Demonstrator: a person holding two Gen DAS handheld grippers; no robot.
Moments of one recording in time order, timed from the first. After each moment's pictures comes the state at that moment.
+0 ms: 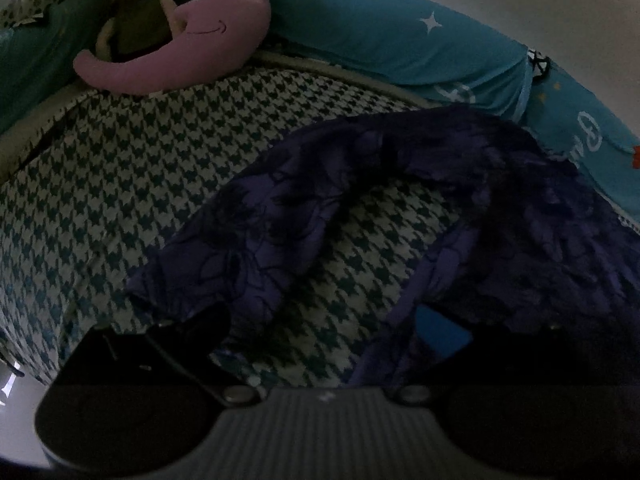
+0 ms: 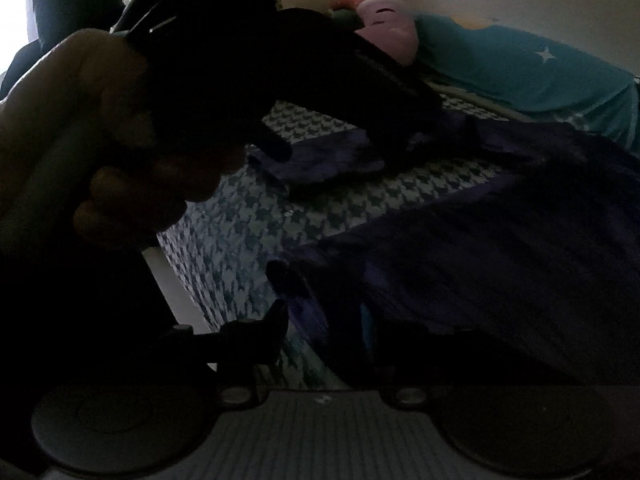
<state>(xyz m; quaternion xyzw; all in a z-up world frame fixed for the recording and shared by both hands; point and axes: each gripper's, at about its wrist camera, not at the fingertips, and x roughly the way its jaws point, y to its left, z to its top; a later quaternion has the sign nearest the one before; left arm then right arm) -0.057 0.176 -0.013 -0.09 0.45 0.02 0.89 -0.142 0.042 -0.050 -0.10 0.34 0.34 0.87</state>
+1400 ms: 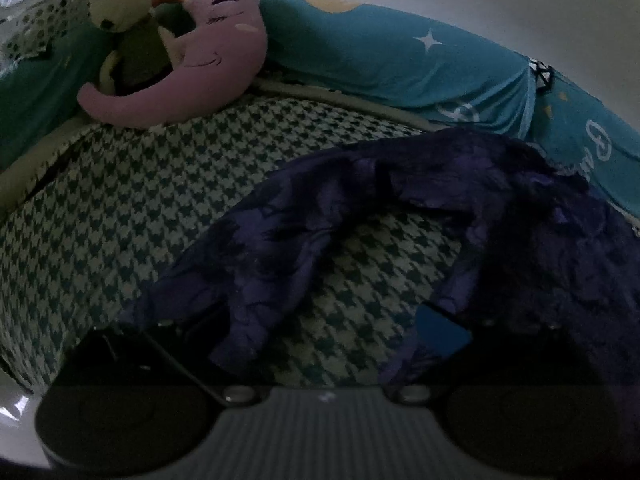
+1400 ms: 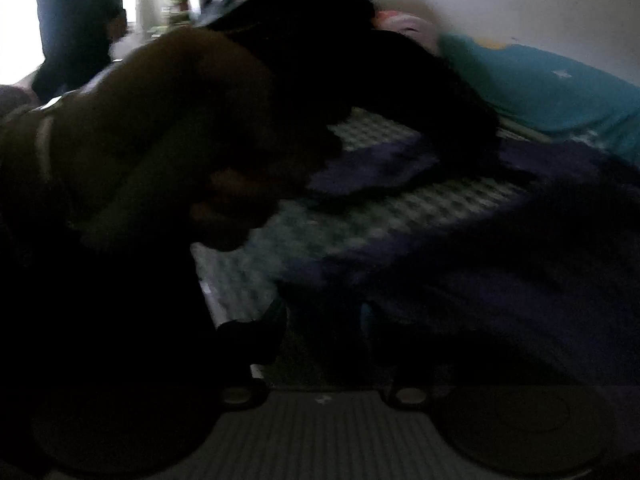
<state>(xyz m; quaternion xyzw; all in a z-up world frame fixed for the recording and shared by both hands) -0.048 0.149 -0.008 -0.06 0.41 0.04 0.91 -0.158 0.022 -0.043 -0.09 0.32 0.35 0.87</state>
